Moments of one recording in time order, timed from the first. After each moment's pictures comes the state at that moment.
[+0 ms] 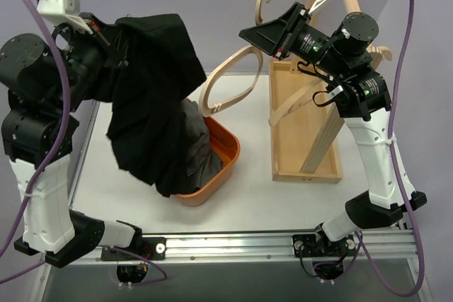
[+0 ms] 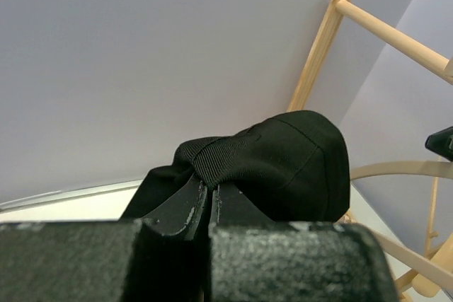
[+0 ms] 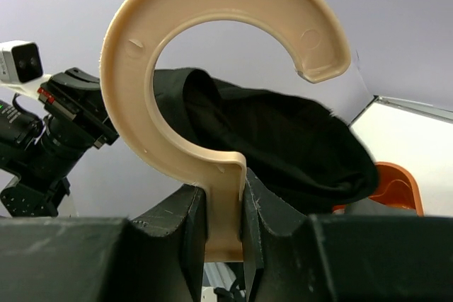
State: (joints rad) left arm -0.37 1.37 2.36 -0.80 -0.04 -0.22; right arm 0.46 1.52 2.15 -0.39 -0.54 0.79
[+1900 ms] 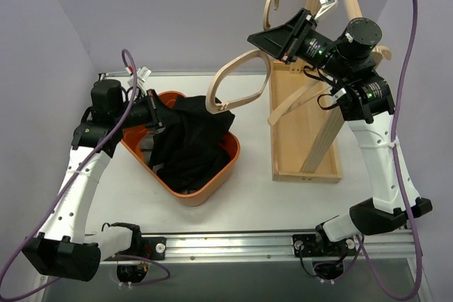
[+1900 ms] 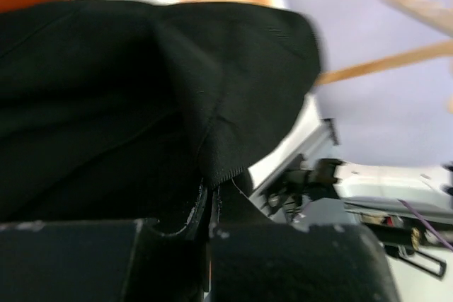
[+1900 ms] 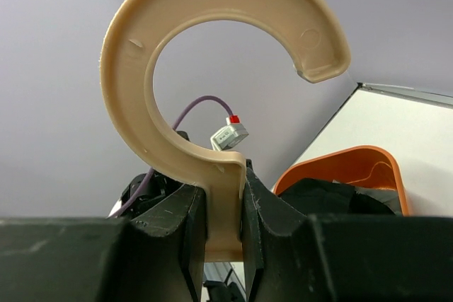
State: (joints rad) left arm -0.17 1.16 1.28 -0.55 0.73 -0.56; right arm 0.39 1.46 2.02 -0.37 -0.56 0.81
